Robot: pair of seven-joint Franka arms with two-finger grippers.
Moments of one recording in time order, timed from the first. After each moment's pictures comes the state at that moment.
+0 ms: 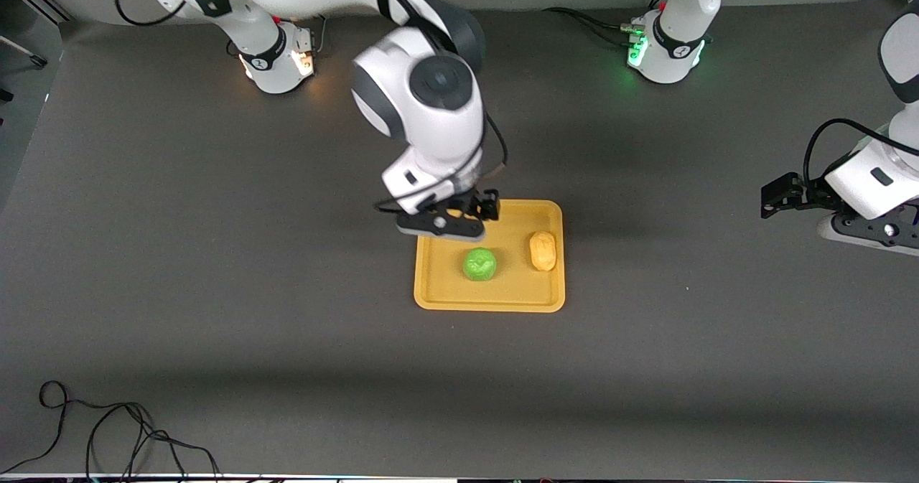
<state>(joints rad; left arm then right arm) 0.15 0.08 -0.19 -1.68 0.00 1.77 0.18 0.74 0.66 -0.03 -0.94 -0.06 1.63 0.90</state>
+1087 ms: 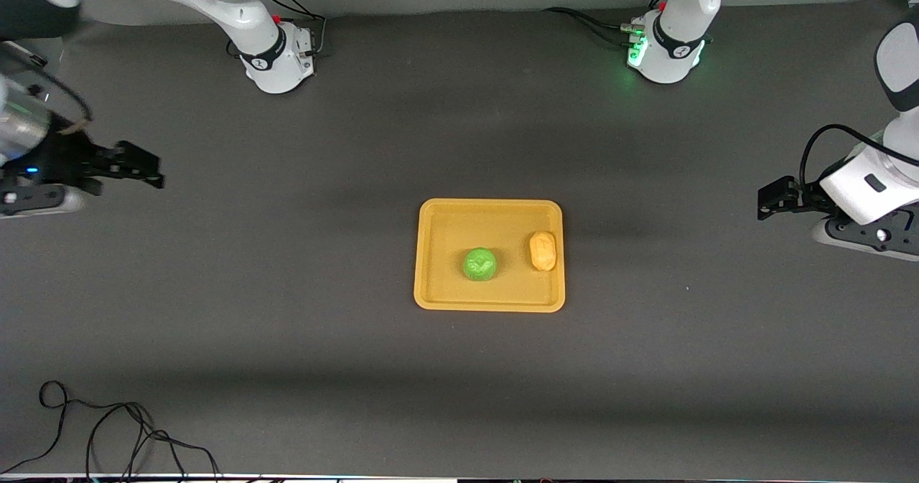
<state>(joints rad) 0.15 0.10 -0.19 -1.68 0.00 1.77 0.19 0.05 0.06 -0.04 -1.51 0.00 1.51 -0.06</state>
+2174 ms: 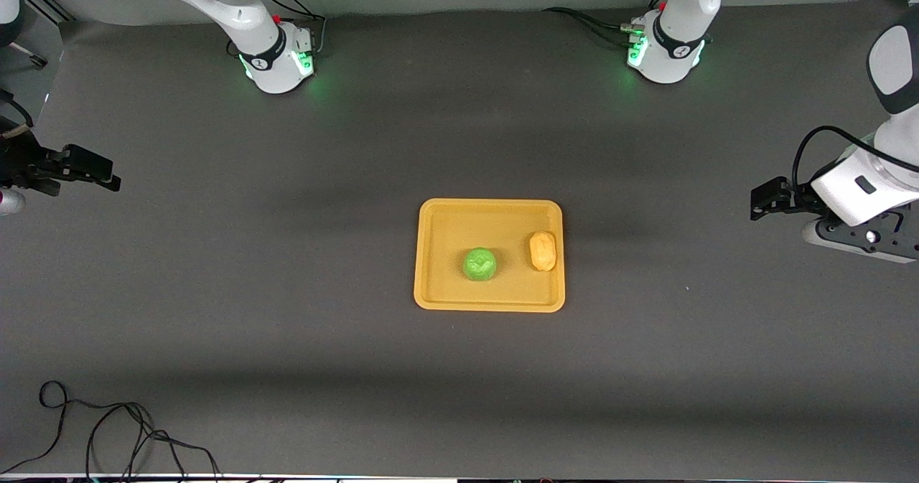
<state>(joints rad) 0.14 0.10 -0.20 -1.68 0.00 1.77 0.19 -0.01 0.05 -0.05 -1.53 0.00 1.53 -0.09</state>
